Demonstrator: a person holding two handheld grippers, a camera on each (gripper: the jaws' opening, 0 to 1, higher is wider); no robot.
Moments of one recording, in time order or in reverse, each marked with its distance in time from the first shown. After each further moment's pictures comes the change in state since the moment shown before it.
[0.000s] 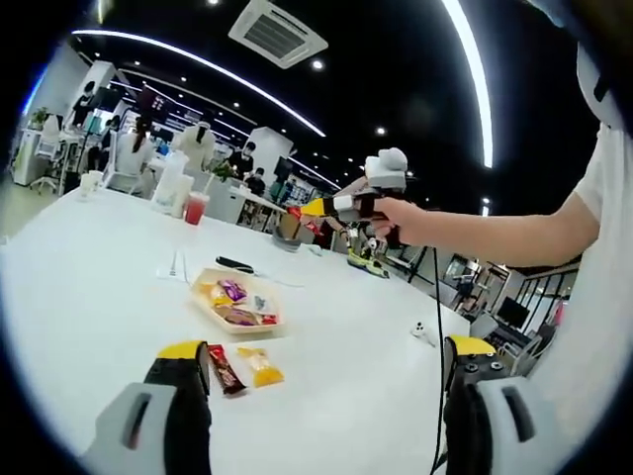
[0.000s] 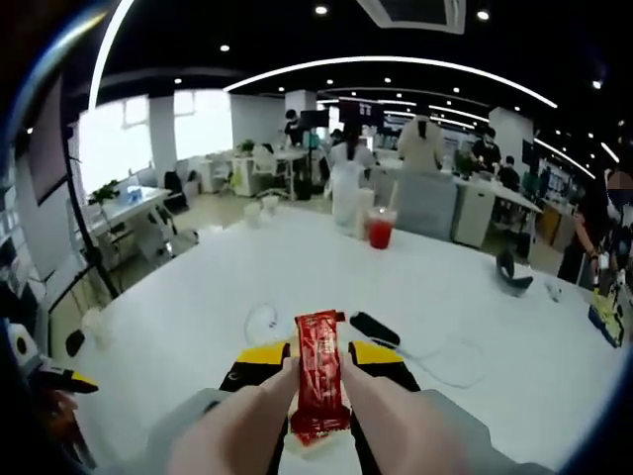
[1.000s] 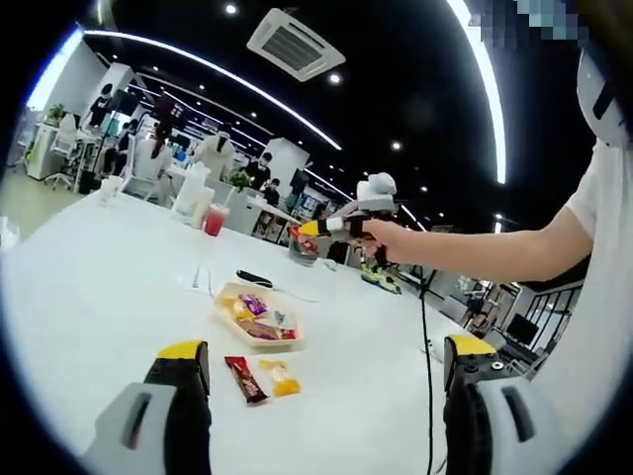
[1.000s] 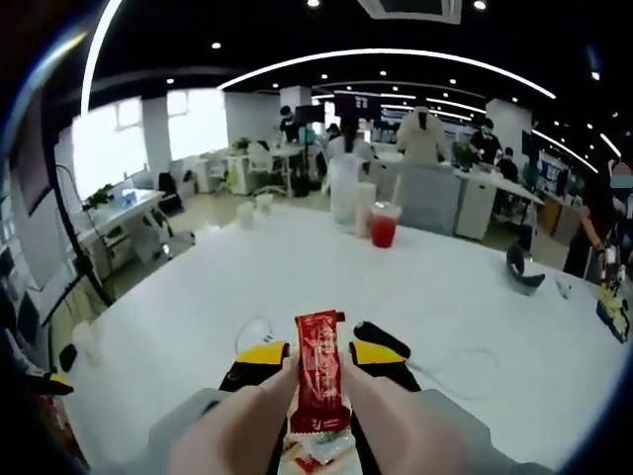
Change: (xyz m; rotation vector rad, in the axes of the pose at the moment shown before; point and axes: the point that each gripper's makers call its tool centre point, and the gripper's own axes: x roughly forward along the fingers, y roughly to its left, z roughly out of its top) left arm -0.018 0.020 0.025 -0.039 -0.052 0.054; right arm 0.046 -0.002 0.006 0.037 0.013 -0.002
